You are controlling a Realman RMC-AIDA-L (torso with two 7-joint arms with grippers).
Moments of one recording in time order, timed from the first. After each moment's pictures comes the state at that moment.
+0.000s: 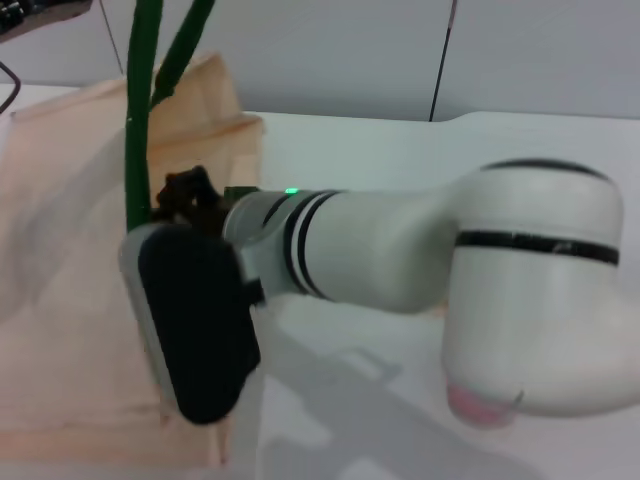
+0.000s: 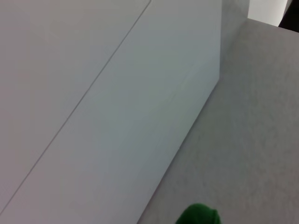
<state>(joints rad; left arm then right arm) -0.67 -1.84 0.35 0.48 -1.45 -1.95 1.28 1.00 2.05 -2.47 -1.27 -2.88 -0.58 2.67</state>
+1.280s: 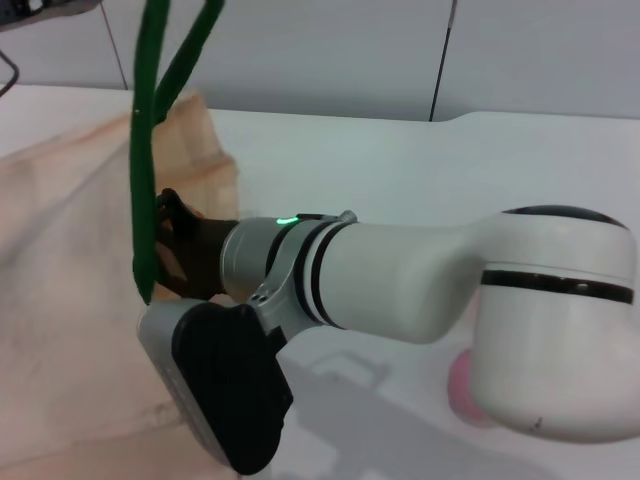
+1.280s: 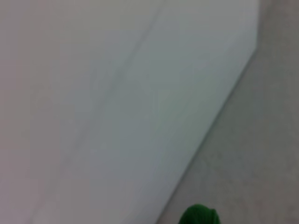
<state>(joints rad) -0.71 -1.78 0.35 0.48 -1.33 -1.88 1.26 0.93 2.04 -2.52 -1.22 -2.90 -0.35 2.42</state>
